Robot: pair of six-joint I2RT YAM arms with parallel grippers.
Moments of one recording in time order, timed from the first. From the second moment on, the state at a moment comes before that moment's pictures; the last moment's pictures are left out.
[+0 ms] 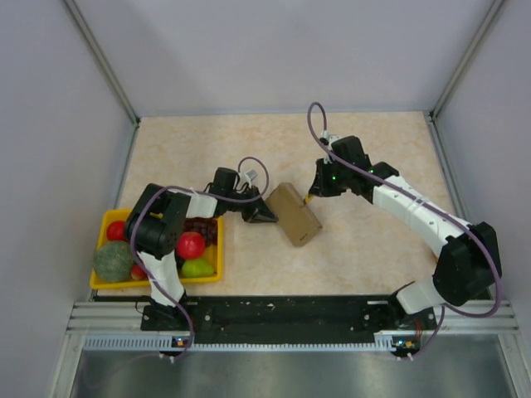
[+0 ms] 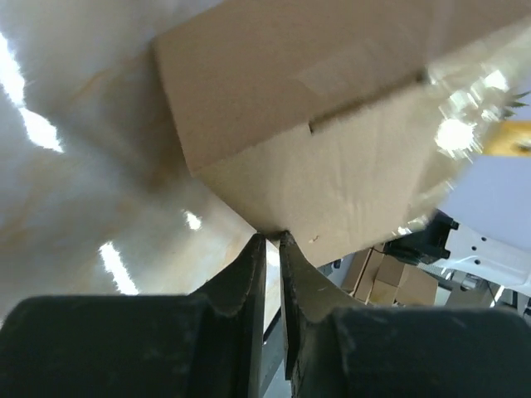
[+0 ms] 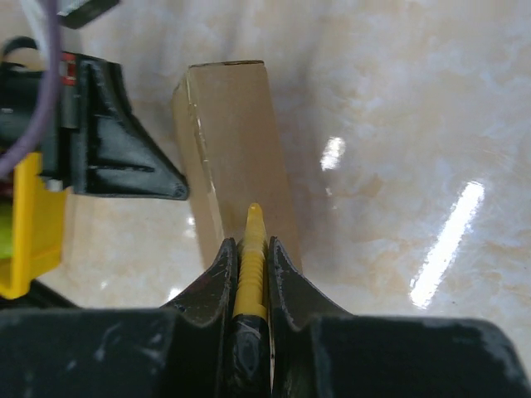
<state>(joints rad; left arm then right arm) -0.38 1.88 0.88 0.21 0.86 -0.81 0.52 1.46 1.17 -0.52 -0.12 0.35</state>
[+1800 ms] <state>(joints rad) -0.35 1.69 1.05 0.06 0.56 -0.64 0.58 1.16 0.86 -0.62 -0.28 0.42</state>
